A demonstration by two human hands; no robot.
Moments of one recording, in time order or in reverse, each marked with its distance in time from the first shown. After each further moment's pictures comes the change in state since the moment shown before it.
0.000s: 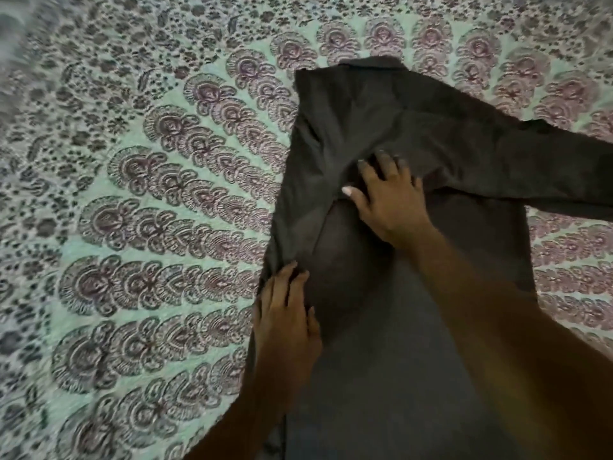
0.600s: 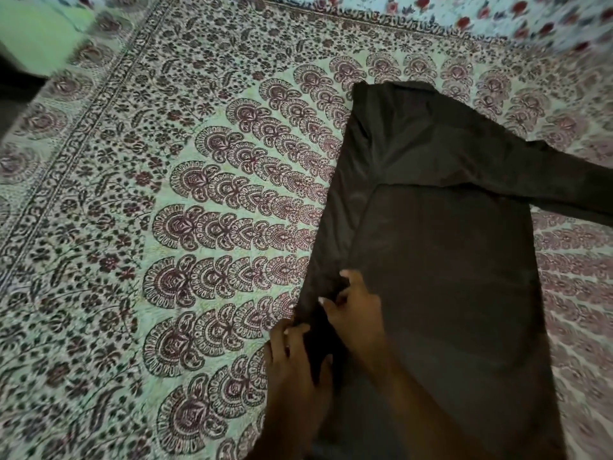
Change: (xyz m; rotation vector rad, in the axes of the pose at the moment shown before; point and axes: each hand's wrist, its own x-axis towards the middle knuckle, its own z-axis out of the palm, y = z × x) left_hand -0.171 -0.063 -0.018 -0.322 0.136 -0.127; right_hand -0.226 -0.163 0.068 0.612 -0.116 0.304
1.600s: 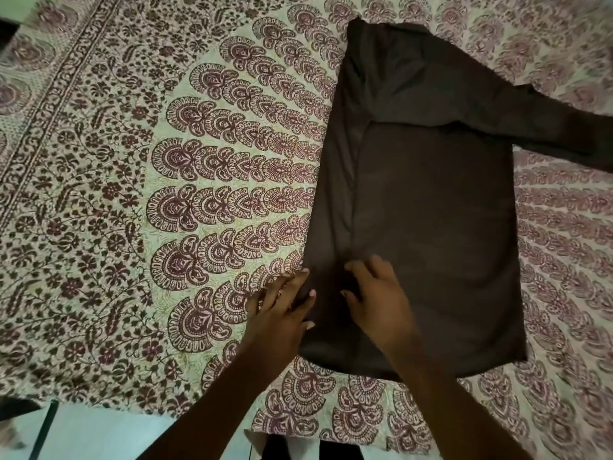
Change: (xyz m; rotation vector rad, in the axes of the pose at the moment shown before) left_hand -0.046 -0.062 -0.022 0.581 -0.210 0.490; right_hand -0.103 0.072 -0.018 -0.465 0.049 -0.383
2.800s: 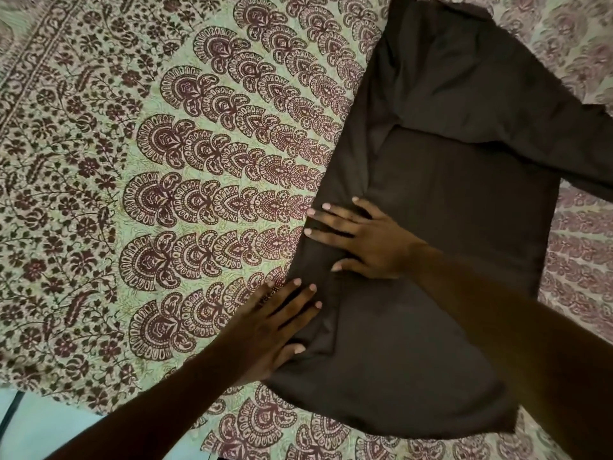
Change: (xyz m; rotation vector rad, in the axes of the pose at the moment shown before) left_hand 0.039 0.000 0.002 0.220 -0.127 0.254; right_hand 0.188 0.079 -0.021 -0.476 -0.269 -0.942
